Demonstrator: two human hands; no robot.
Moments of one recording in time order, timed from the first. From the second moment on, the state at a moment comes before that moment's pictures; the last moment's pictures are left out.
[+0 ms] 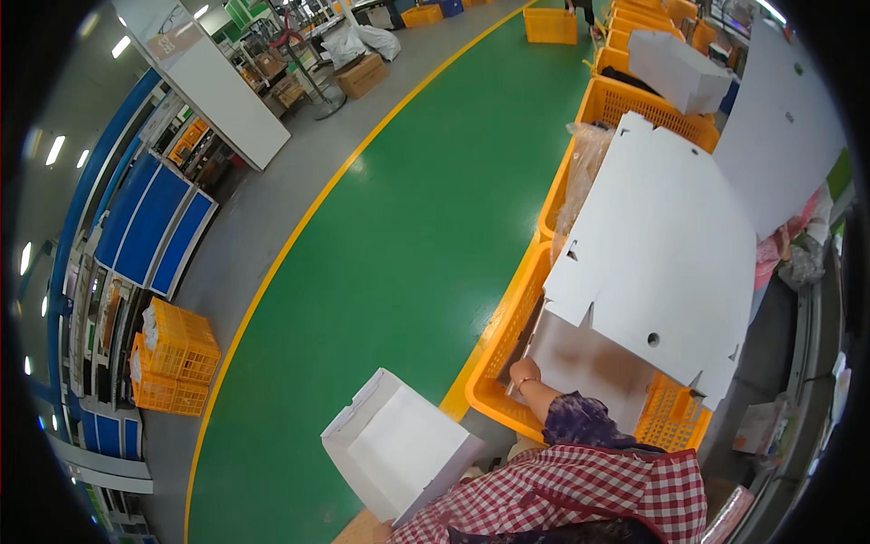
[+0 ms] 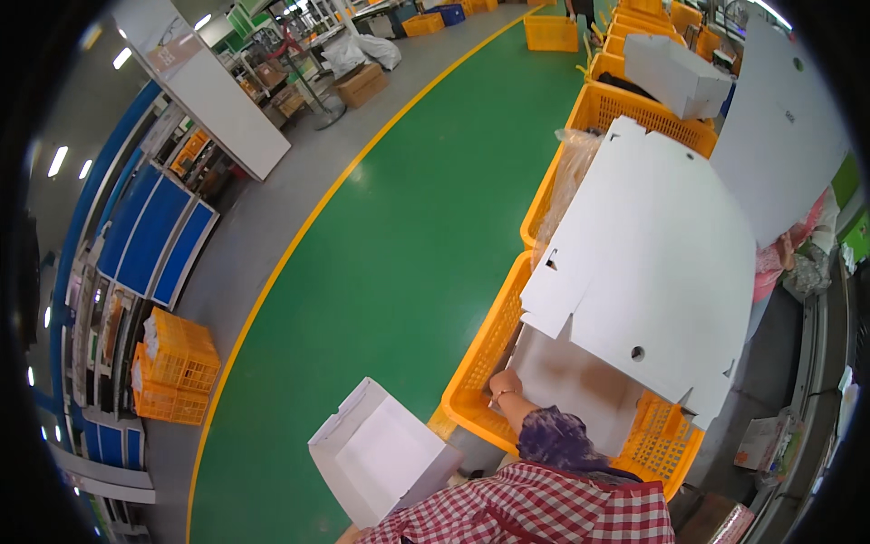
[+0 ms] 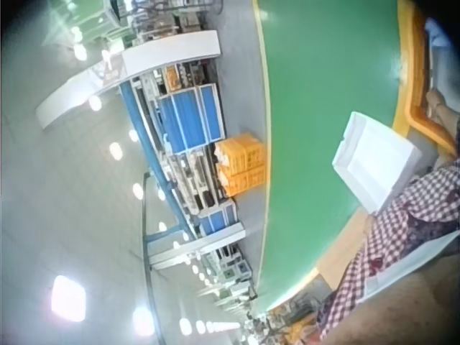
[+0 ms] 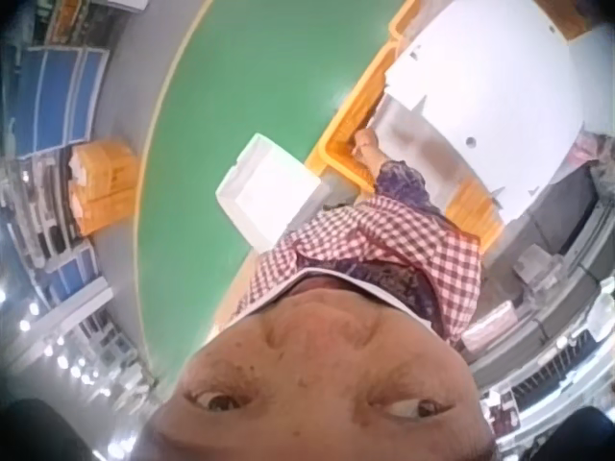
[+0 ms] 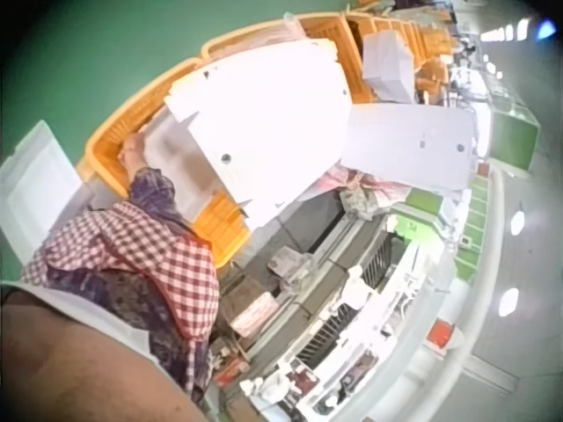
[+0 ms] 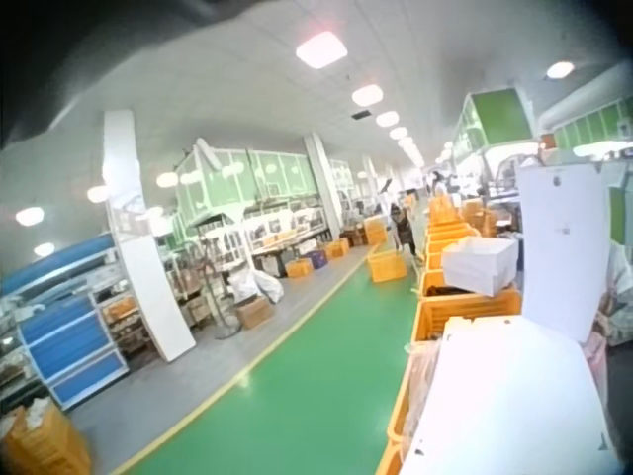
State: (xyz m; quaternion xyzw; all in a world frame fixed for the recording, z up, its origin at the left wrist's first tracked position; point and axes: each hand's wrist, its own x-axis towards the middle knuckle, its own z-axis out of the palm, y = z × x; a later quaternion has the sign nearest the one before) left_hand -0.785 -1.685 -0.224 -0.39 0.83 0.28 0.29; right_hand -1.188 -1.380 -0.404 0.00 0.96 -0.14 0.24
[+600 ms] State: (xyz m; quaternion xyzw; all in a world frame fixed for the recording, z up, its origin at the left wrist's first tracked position) left_hand -0.743 -1.711 -0.241 -0.48 0.43 0.77 -0.02; right_hand -1.178 -1.215 -0.196 -0.07 0.86 -0.43 0.27
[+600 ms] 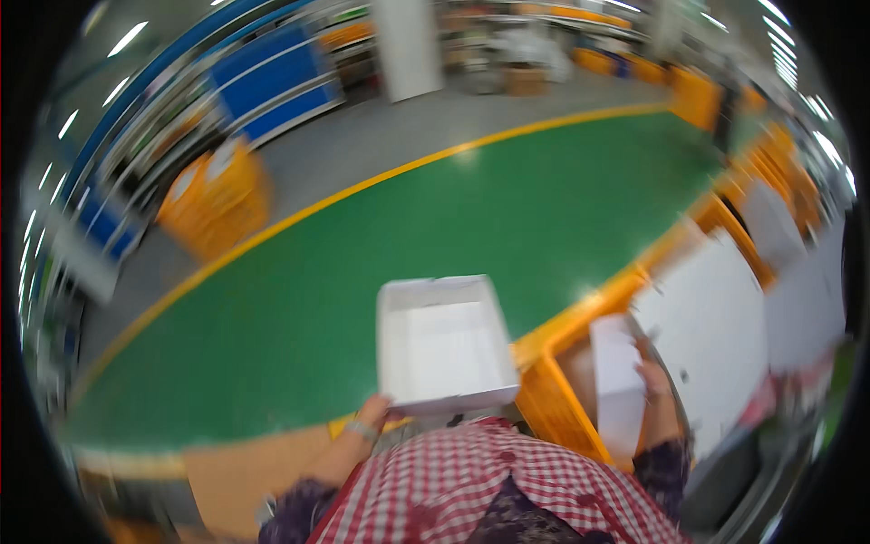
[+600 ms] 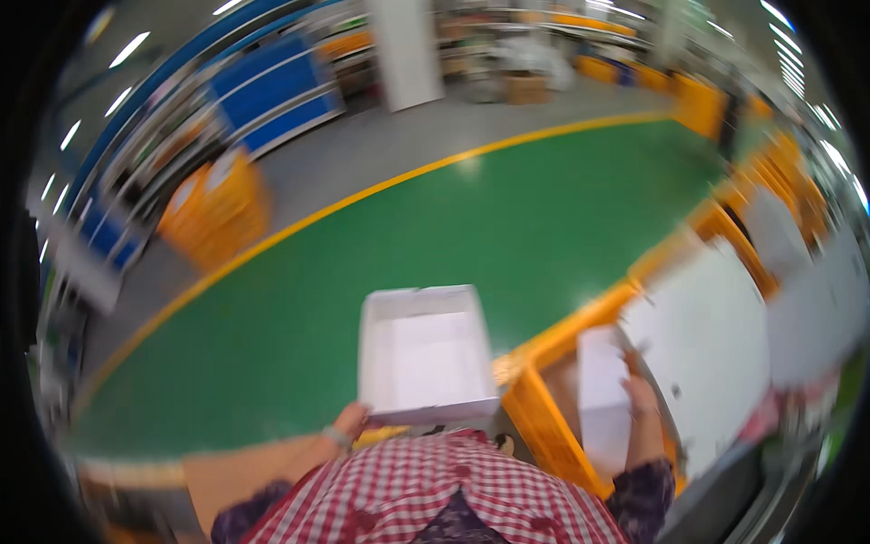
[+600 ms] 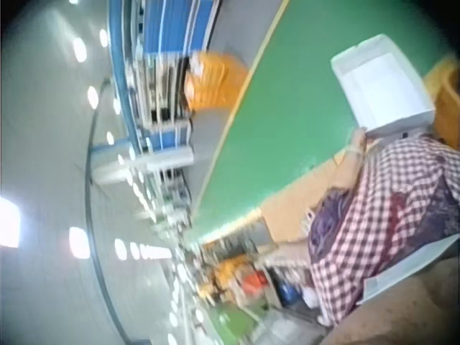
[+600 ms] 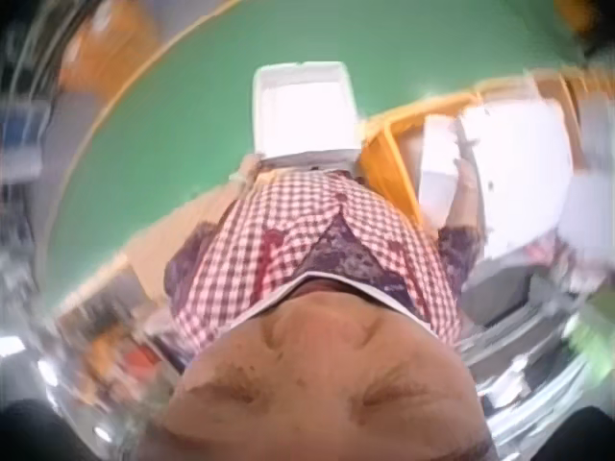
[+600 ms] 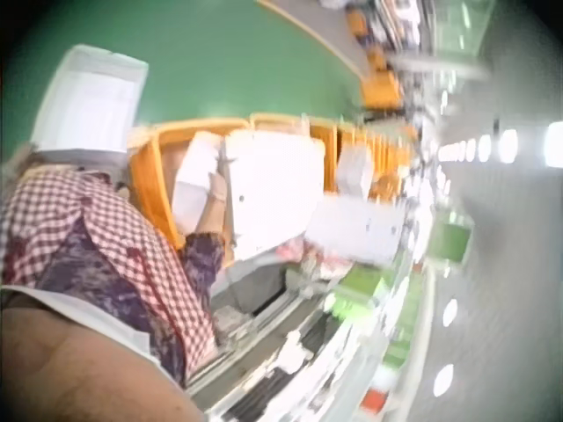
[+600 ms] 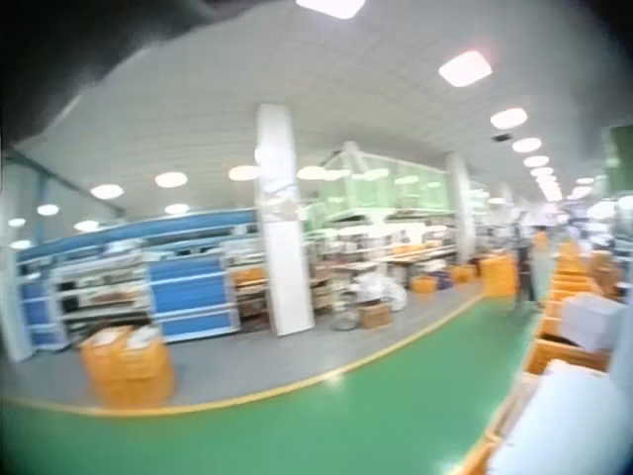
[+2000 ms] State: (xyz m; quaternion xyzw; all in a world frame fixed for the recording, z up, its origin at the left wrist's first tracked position) left_hand -0.638 -1.703 -0.323 -0.67 0.28 0.67 -0.16; right_hand -0.909 -1.437 0.147 -0.45 0.81 -0.38 0.02
